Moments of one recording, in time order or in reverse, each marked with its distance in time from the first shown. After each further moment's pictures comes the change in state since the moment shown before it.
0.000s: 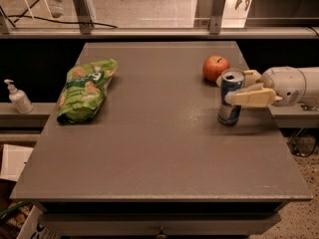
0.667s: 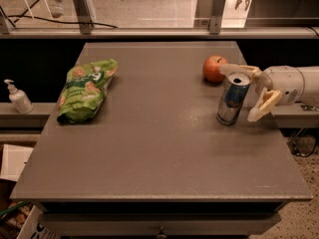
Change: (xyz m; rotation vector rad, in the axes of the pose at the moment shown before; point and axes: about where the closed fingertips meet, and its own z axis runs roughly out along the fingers) arm -0.001 -0.002 0.003 0.003 -0.002 -0.001
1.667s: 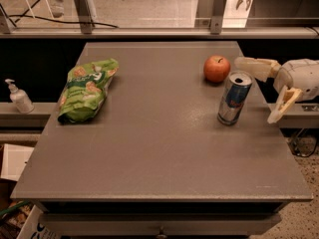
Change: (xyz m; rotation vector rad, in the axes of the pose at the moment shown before) arm -0.007 0.007 -0.037 -0.022 0.059 -0.133
